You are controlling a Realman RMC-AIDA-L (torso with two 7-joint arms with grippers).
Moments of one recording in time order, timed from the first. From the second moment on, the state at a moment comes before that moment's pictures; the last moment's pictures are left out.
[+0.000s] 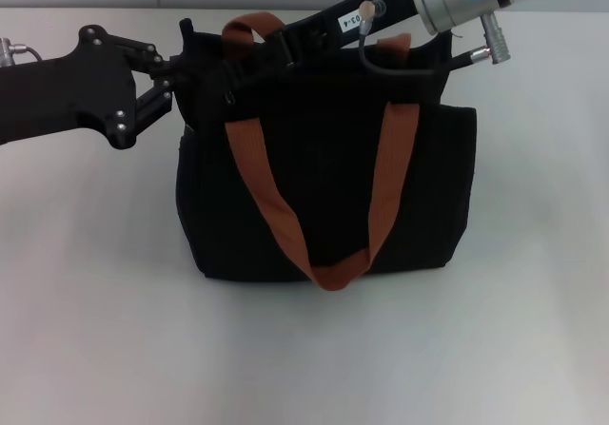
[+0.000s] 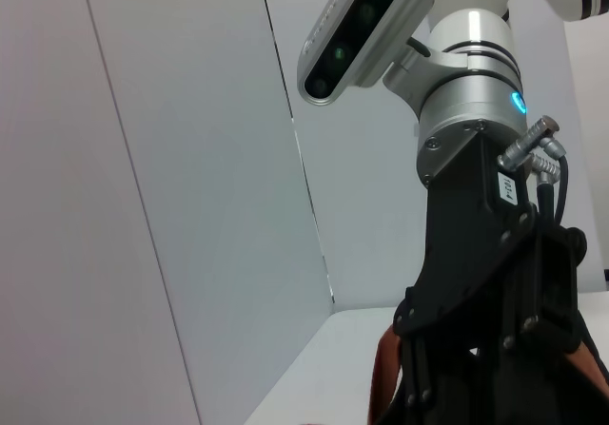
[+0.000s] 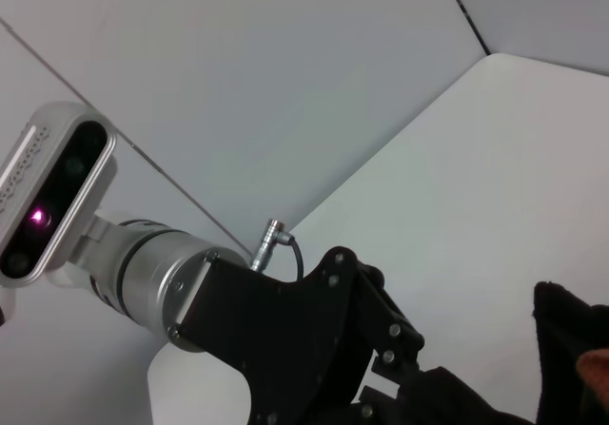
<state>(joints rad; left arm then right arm) -0.56 -1.98 0.58 0.65 1.89 1.71 -0.97 1.09 2.06 -1.00 -0.64 -2.03 -1.47 2.29</state>
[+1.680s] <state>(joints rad) -0.55 -1.98 0.58 0.65 1.86 1.71 -0.97 1.08 2.07 -1.03 -0.65 -1.99 -1.48 2.30</state>
